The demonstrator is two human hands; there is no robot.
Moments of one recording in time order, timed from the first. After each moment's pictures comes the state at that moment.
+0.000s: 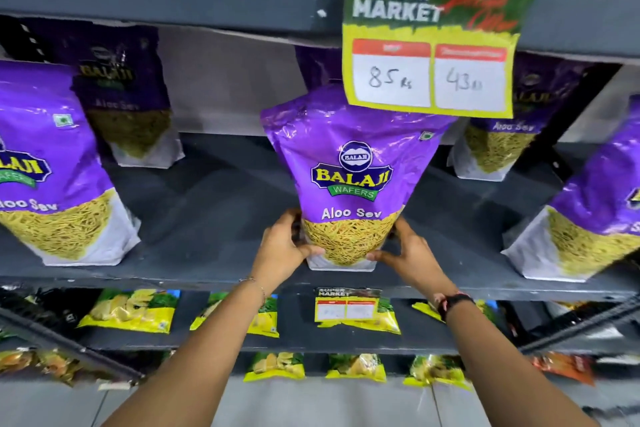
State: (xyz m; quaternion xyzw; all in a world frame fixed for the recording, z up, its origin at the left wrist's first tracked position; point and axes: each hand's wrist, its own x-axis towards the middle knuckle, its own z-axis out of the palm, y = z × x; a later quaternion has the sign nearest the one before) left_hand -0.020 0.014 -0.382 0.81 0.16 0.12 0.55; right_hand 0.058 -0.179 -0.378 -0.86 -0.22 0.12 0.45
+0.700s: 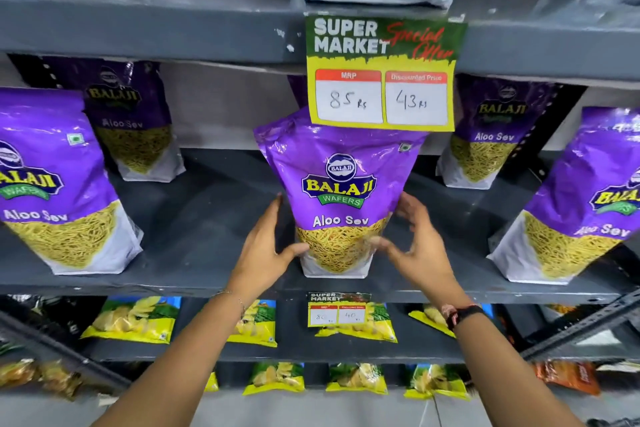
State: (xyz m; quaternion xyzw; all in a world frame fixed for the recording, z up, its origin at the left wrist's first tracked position) left_hand -0.041 0.006 -0.360 0.87 0.12 0.18 0.44; right_hand 0.046 -0.203 -0.351 -0.81 -0.25 -0.02 0.52
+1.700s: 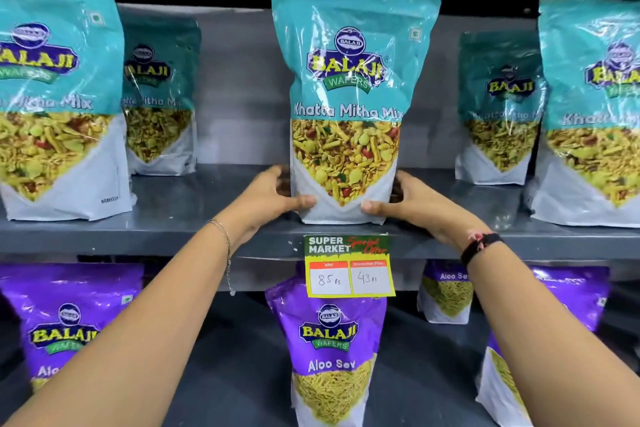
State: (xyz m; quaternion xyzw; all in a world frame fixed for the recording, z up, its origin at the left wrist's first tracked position) left_hand -0.008 0.017 -0.068 0.80 0.00 0.21 0.56; right_hand 0.070 -0.189 -0.065 -0.77 -0.38 0.04 0.51
